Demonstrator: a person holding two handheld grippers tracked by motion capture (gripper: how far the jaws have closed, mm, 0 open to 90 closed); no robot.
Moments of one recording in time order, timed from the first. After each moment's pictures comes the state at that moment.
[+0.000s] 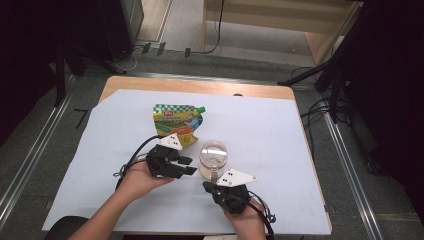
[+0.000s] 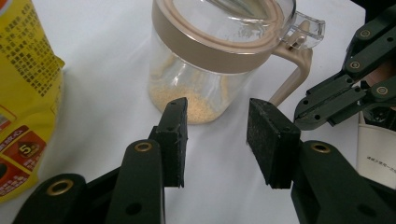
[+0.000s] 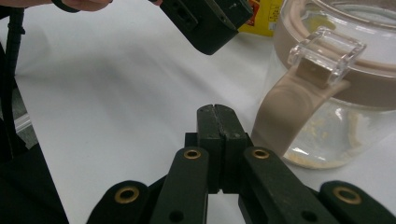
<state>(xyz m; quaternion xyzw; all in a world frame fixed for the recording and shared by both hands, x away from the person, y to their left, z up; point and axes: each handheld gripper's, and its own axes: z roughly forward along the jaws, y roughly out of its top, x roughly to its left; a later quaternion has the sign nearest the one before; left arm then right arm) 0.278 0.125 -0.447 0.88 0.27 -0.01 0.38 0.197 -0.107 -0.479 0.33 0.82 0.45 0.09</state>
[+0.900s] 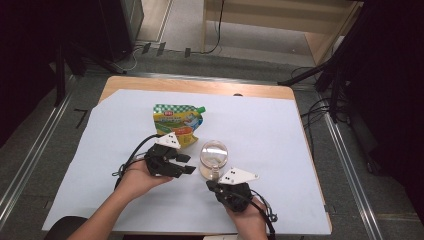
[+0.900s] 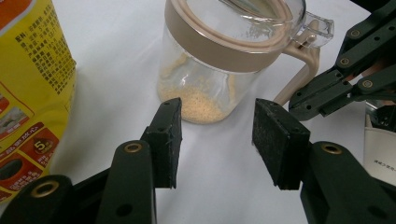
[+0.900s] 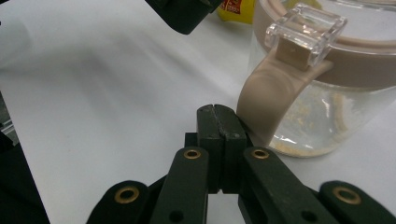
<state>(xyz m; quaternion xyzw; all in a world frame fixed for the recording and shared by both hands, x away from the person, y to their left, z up) 0.280 0.129 -0.446 0.88 0.27 0.00 0.39 0.202 -0.115 -0.485 0.34 0.83 0.44 0.09</state>
